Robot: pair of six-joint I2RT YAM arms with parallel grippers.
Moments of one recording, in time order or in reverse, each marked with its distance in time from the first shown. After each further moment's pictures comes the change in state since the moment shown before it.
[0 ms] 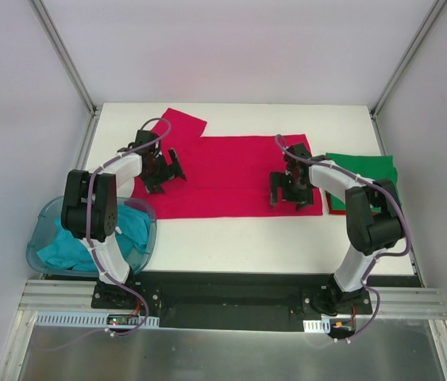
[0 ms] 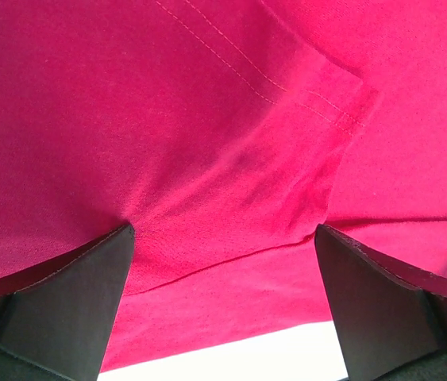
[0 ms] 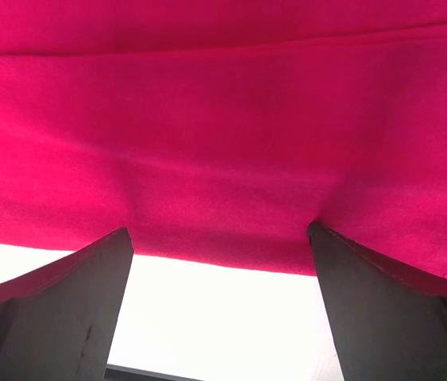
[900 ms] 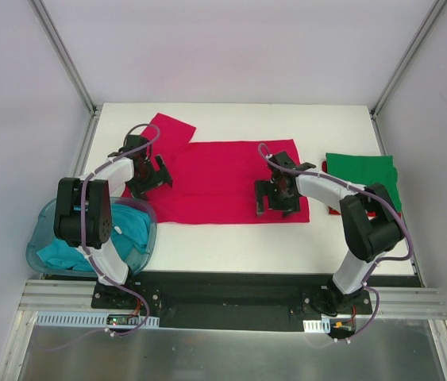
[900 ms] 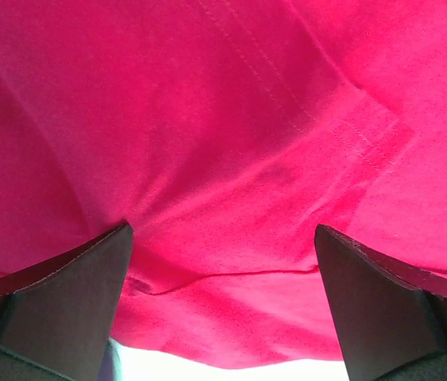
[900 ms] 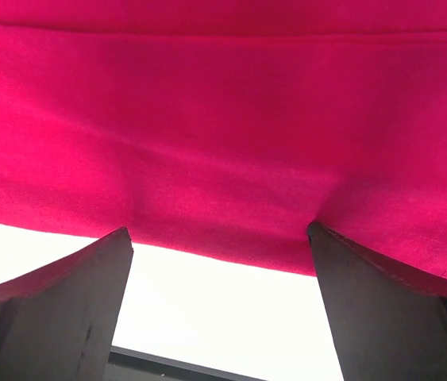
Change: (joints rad) left arm 0.065 -0.083 -0.078 -0.051 -0.144 0.002; right arm 0.163 -0.037 -0.046 0.027 -0.002 0.089
